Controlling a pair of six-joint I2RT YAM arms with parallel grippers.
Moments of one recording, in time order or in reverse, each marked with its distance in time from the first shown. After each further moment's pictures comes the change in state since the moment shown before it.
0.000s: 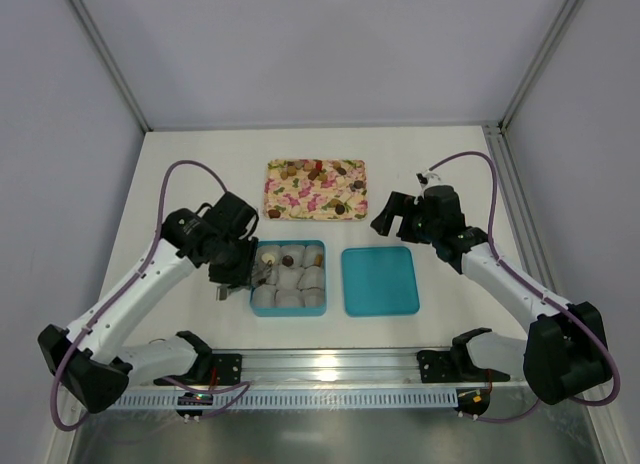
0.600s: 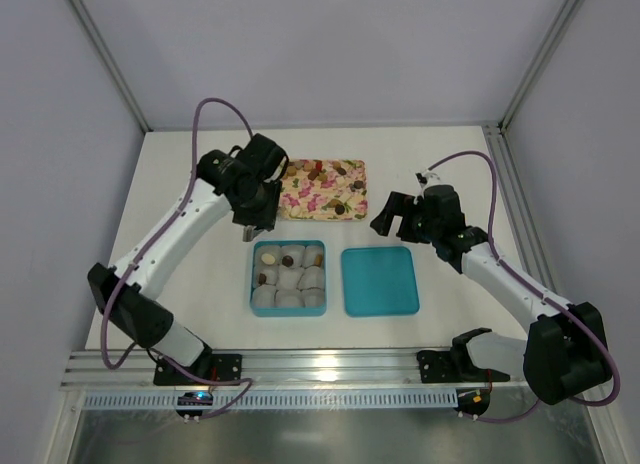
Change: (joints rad) left arm 0.012 0.338 0.470 -0.003 -0.140 0.042; right arm 0.000 0.000 0.003 -0.004 -0.009 -0.005
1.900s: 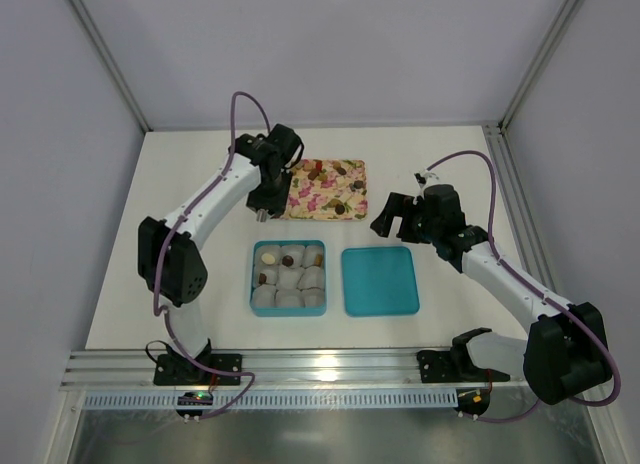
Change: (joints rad) left arm 0.084 0.376 0.132 0.106 -0.060 0.098; right arm 0.000 0.000 0.012 -0.027 -0.010 -0.026
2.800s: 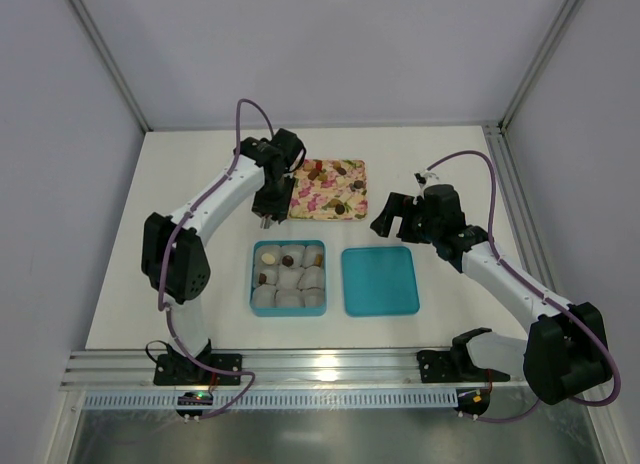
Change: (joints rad) left arm 0.000 0.029 -0.033 0.023 0.066 0.000; right arm 0.000 0.000 0.000 0.000 0.000 0.000
